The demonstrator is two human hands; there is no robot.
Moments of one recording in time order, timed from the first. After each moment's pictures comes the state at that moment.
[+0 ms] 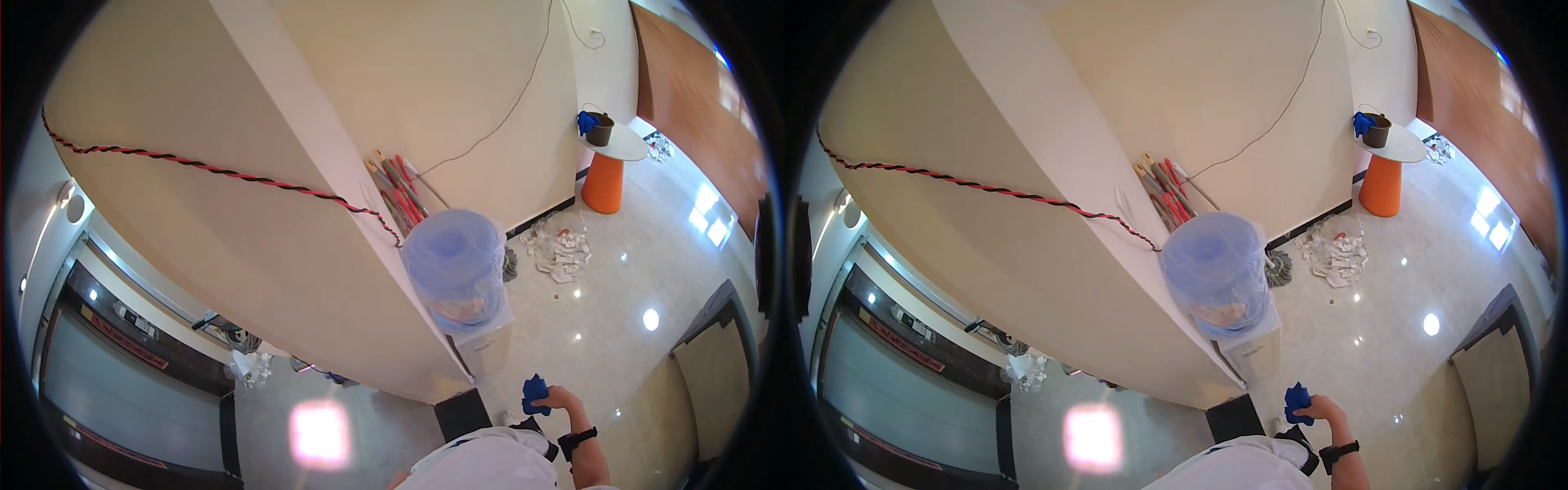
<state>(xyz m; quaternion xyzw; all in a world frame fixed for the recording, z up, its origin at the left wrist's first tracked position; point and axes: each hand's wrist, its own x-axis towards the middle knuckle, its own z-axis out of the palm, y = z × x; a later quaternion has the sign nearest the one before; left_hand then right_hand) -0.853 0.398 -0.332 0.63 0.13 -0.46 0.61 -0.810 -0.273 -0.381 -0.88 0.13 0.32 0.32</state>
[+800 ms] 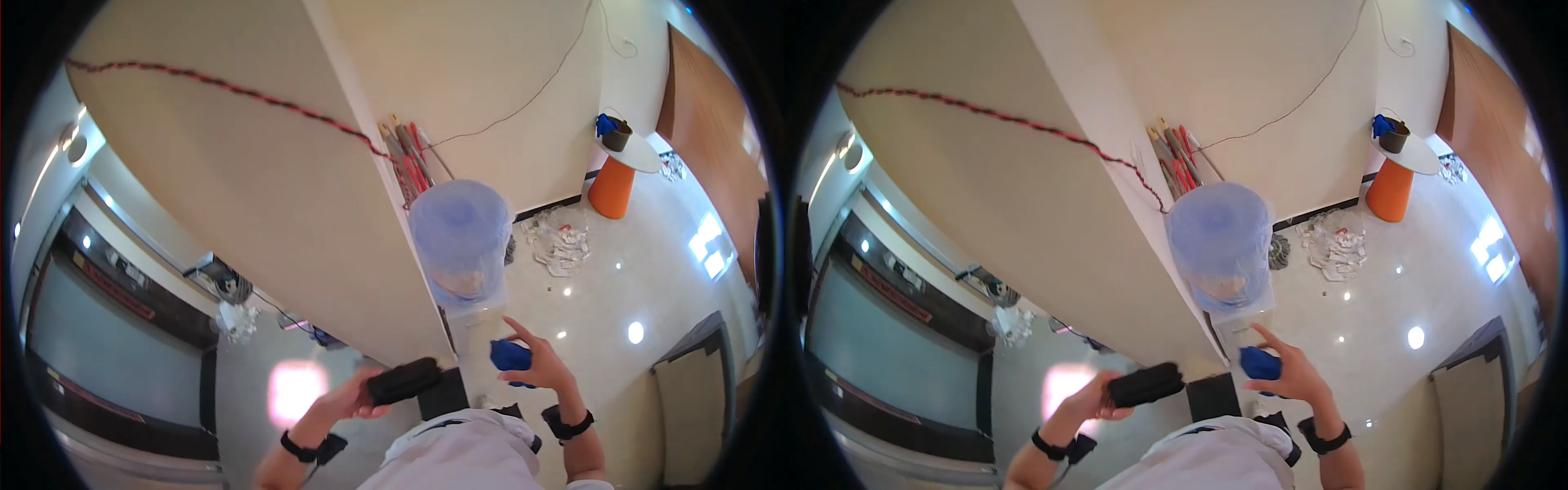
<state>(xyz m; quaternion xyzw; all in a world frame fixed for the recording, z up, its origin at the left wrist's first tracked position) -0.744 0.199 -0.086 0.54 0.10 -0.53 0.65 -0.778 -0.199 -0.113 -0.84 -0.14 -0.01 0.52</state>
